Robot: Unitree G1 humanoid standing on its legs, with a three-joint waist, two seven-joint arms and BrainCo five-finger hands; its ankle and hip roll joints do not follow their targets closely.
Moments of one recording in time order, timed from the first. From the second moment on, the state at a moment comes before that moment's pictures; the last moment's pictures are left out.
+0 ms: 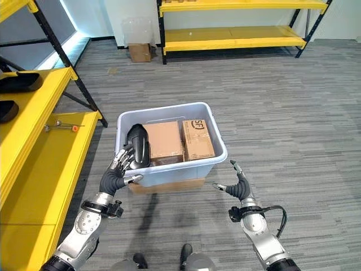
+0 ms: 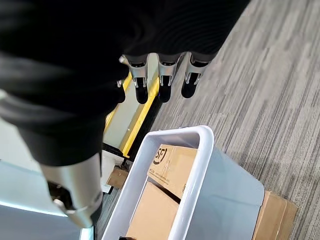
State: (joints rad) left arm 0.06 0.44 -0.38 0.07 -0.37 -0.42 0.13; right arm 0.09 -0.53 0.29 0.17 0.08 -0.09 -0.32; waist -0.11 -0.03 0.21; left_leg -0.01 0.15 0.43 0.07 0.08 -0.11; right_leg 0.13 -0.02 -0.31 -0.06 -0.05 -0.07
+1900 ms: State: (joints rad) left arm -0.01 0.36 -0.34 0.14 -0.28 -0.25 0.42; right arm 0.02 -0.52 0.40 0.15 0.19 -0.07 -0.20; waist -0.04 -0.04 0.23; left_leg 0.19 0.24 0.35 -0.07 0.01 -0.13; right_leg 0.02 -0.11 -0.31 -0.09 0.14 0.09
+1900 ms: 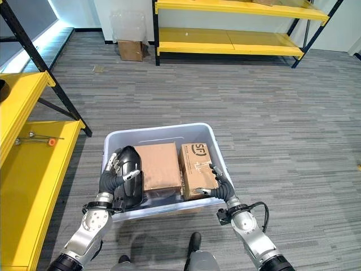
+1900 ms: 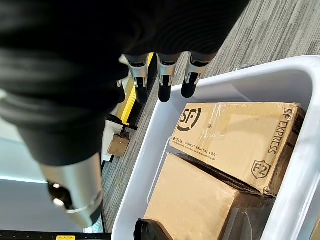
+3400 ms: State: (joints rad) left arm -0.65 0.28 -0.15 0.89 -0.45 -0.10 1.04; right arm -0.24 -0.45 0.49 0.21 0.20 -0.09 -0.28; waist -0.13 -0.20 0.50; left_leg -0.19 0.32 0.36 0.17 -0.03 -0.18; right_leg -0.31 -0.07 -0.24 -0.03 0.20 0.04
